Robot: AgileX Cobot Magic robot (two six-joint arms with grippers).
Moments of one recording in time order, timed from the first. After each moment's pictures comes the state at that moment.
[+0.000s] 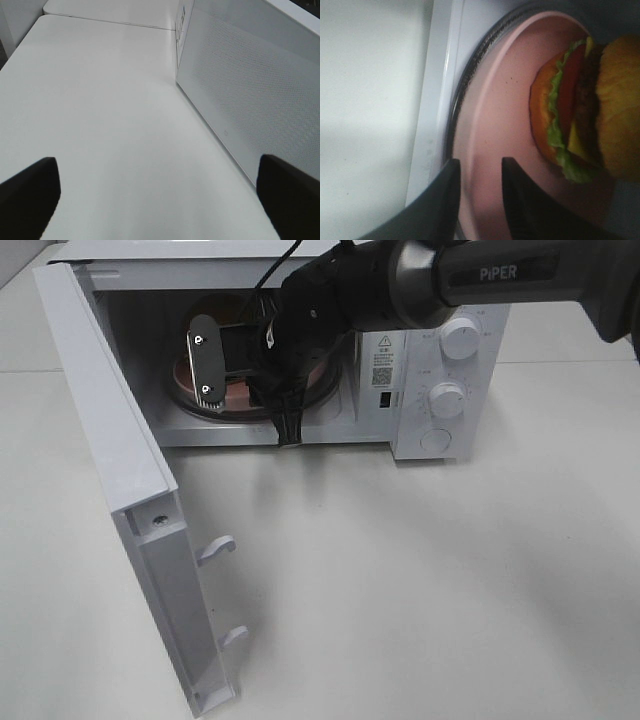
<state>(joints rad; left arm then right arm) 0.09 0.00 -0.51 -0.16 1.06 0.01 0.66 2.26 -1.75 -0.25 0.36 -1.05</state>
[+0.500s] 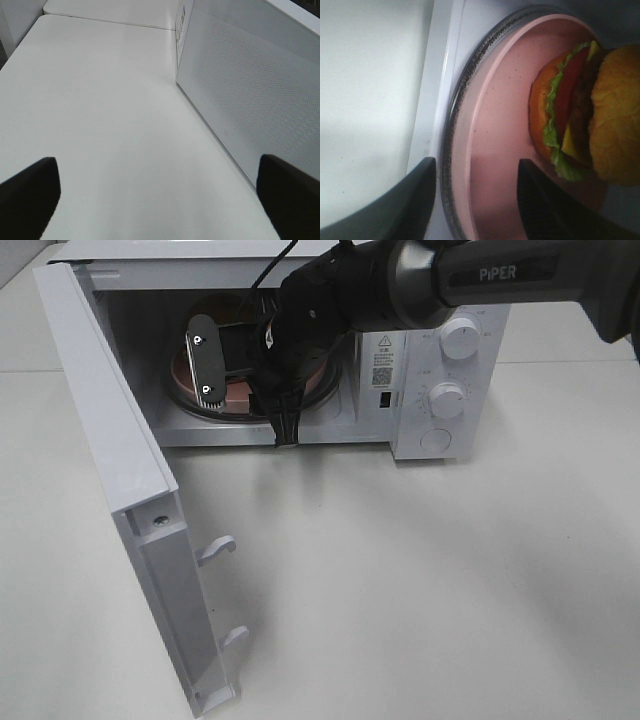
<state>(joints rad) 0.09 0.00 -0.51 -0.16 1.06 0.01 0.66 2.26 -1.75 -0.24 0.36 -1.02</state>
